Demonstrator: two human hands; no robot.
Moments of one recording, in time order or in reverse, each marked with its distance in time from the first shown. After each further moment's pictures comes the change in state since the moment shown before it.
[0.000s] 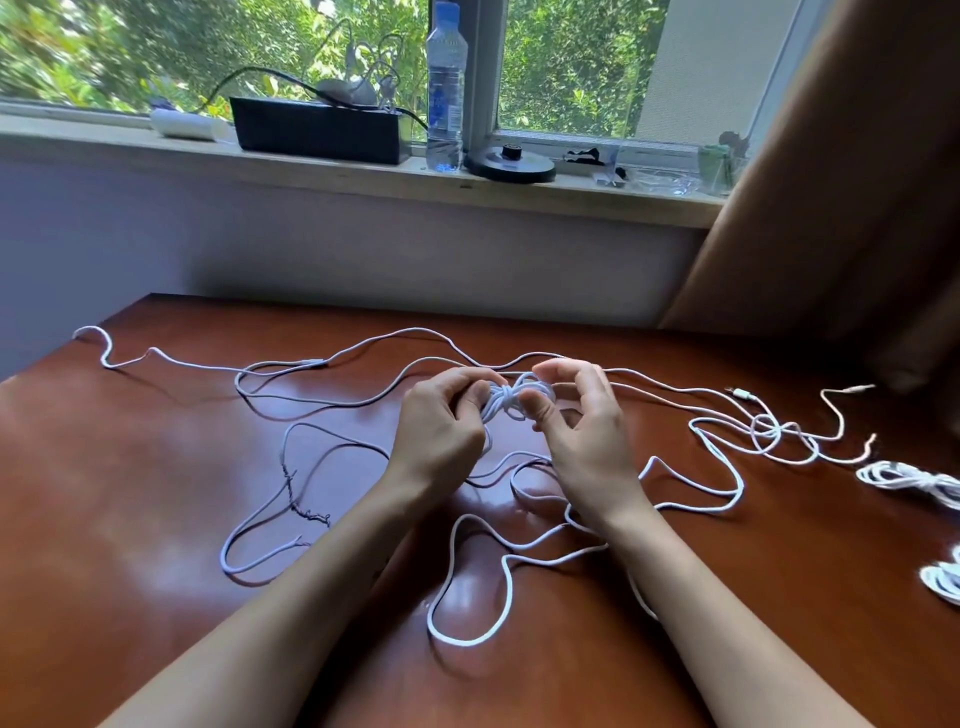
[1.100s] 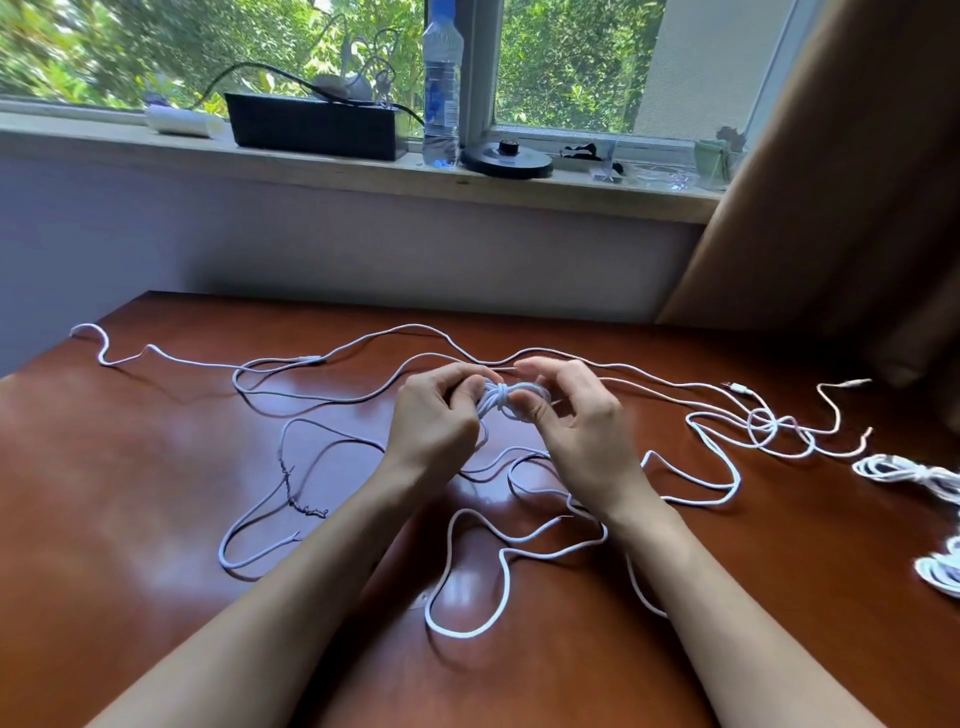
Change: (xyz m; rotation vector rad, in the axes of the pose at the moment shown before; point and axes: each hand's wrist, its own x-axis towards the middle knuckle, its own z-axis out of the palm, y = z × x) left_hand 0.002 0.001 -0.001 -0.011 -0.003 -0.058; right_hand 0.005 0.001 -0.007 -0.199 -0.074 -0.206
